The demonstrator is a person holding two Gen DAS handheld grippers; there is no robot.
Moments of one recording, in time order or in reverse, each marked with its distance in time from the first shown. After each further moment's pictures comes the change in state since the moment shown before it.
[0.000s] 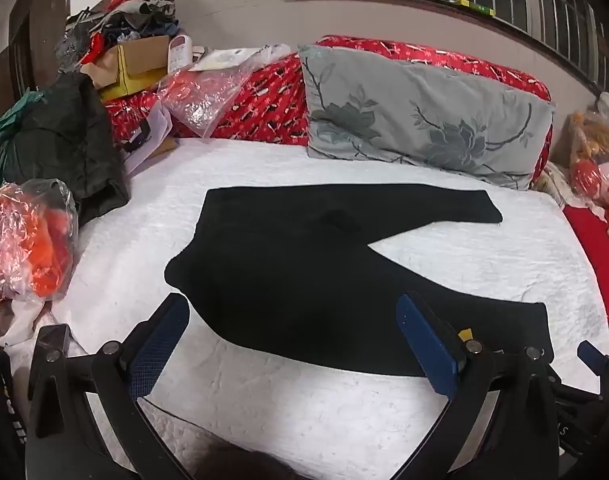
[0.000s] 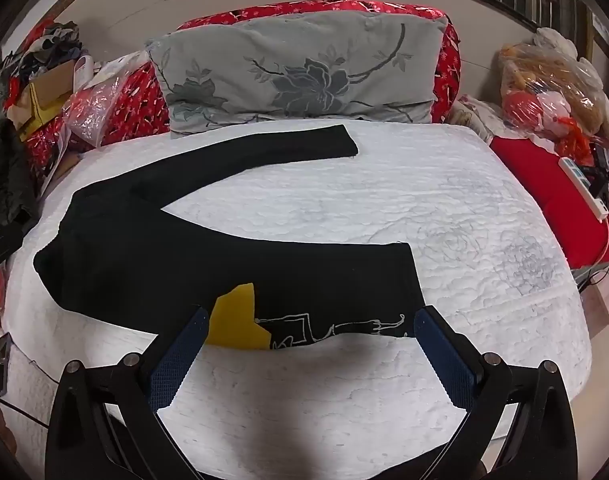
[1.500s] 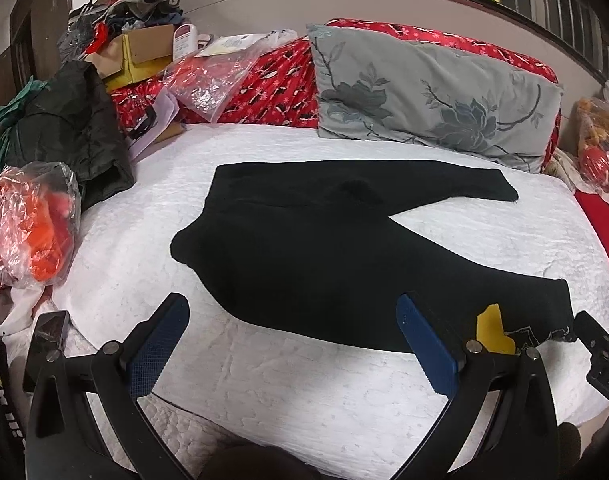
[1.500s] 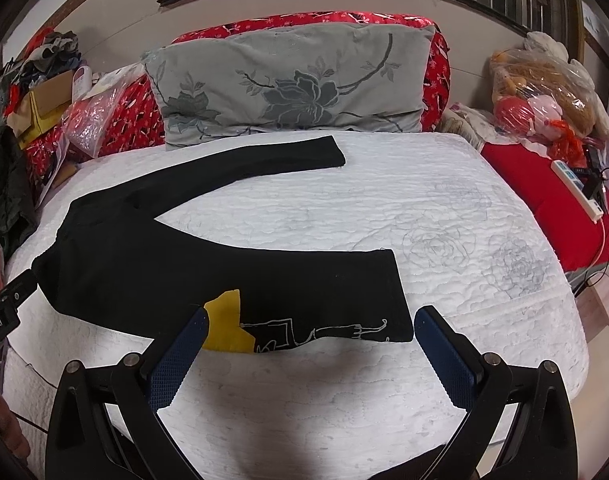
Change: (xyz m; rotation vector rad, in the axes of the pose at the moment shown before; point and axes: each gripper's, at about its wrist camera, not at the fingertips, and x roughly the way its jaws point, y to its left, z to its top) left arm 0.019 0.009 -0.030 0.033 0.001 0.054; right arm -0.008 -0.012 -0.005 0.004 -0.048 -0.017
